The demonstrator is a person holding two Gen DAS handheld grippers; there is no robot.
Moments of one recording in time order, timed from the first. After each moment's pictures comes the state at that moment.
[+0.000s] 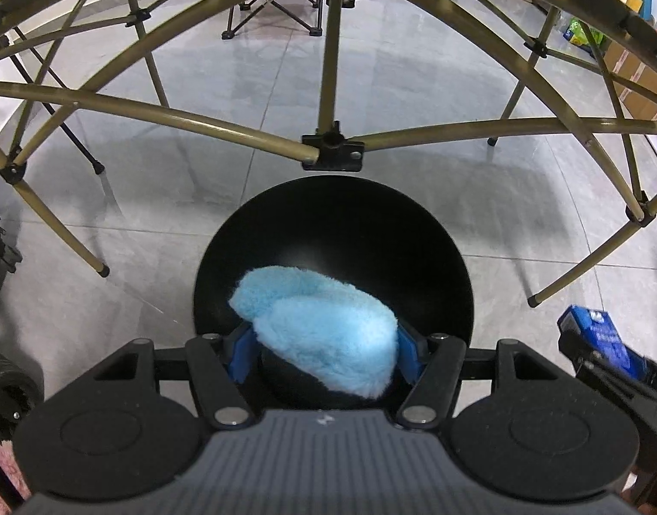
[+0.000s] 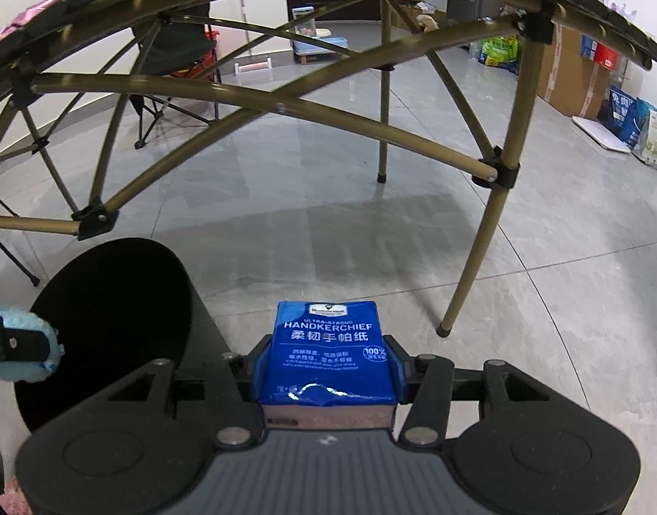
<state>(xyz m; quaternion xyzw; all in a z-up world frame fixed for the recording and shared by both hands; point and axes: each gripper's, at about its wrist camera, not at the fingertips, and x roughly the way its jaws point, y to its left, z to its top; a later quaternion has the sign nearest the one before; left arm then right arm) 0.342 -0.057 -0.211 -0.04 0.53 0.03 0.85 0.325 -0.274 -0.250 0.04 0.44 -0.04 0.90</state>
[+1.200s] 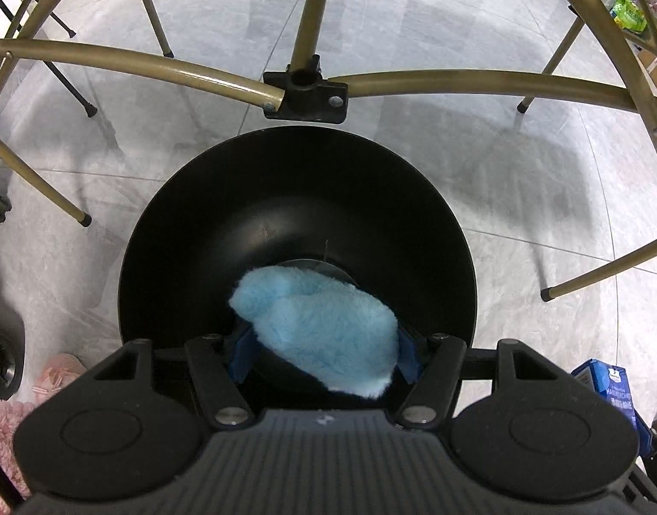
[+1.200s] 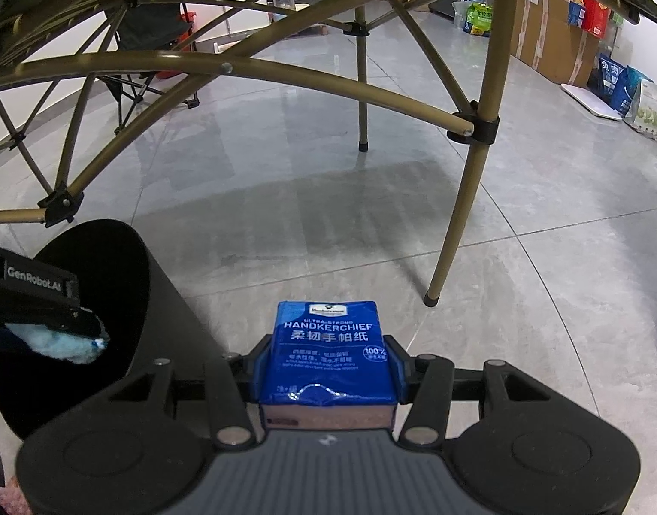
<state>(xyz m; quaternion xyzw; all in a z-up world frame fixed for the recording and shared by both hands) 0.386 -0.081 -0.256 -0.07 0.59 0.07 0.80 0.327 -0.293 -0.267 0.06 0.47 -0.05 0.88</state>
